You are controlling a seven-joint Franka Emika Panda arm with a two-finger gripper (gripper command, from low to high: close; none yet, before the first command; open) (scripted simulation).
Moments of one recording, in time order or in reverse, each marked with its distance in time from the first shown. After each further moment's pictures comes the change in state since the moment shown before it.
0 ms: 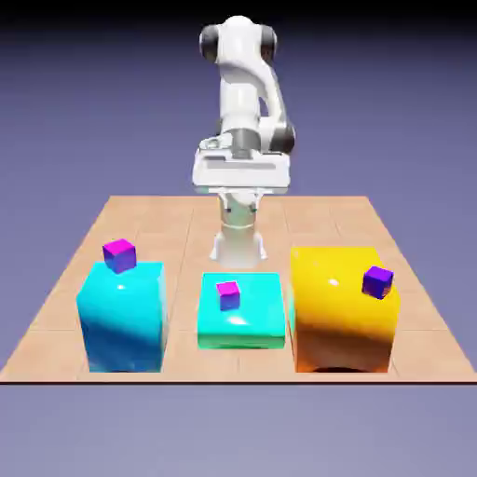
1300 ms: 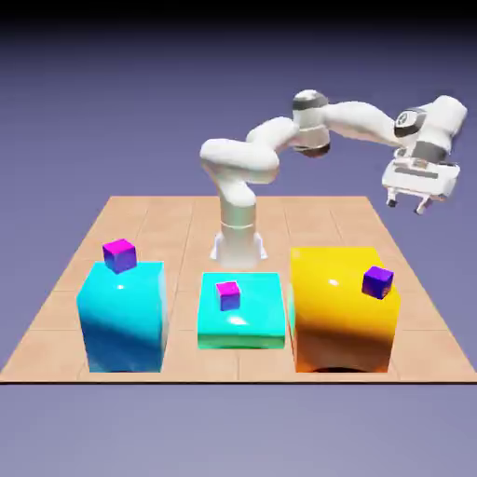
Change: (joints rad) arm -0.633 -0.931 1.413 0.741 0.823 -1.468 1.685
